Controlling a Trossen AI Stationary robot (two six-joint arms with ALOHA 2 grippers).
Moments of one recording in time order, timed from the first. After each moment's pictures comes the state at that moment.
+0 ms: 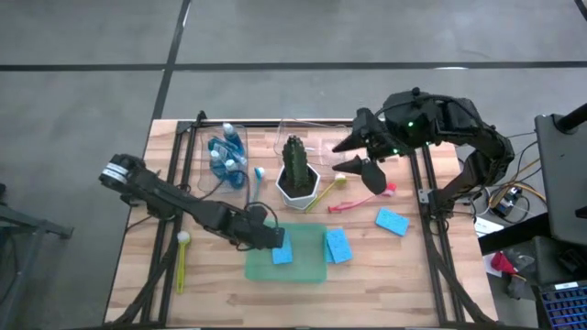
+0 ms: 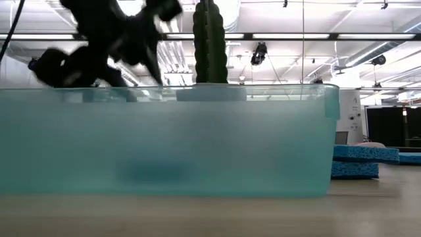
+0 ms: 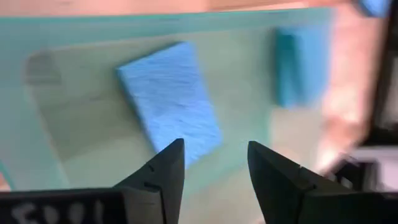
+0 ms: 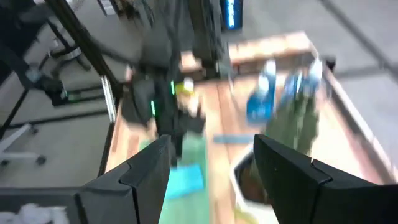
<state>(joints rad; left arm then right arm) -0.36 1.52 1.00 -0.39 -0.16 -1.72 0.02 1.58 2.25 -1.23 -0.05 0.22</state>
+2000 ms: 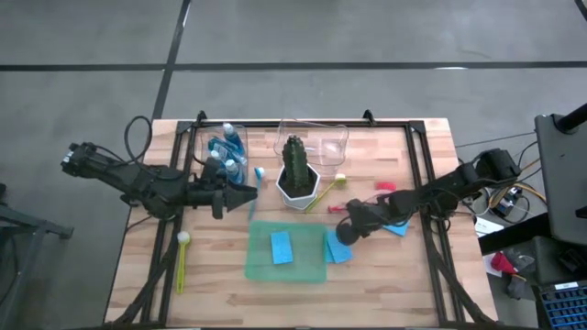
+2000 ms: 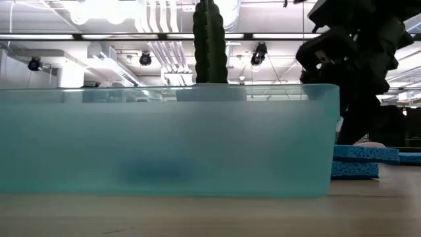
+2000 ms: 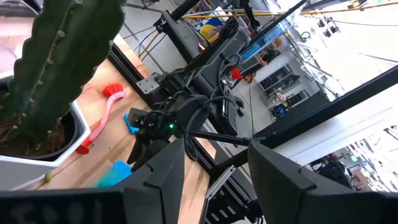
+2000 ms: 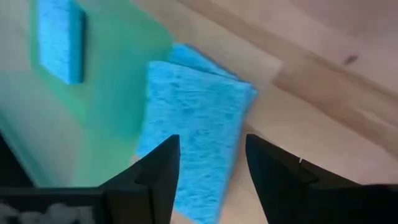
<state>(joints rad) -0.36 0.92 1.00 -0.19 -0.44 -0.97 0.24 1.43 0.60 -0.14 -0.07 1.41</state>
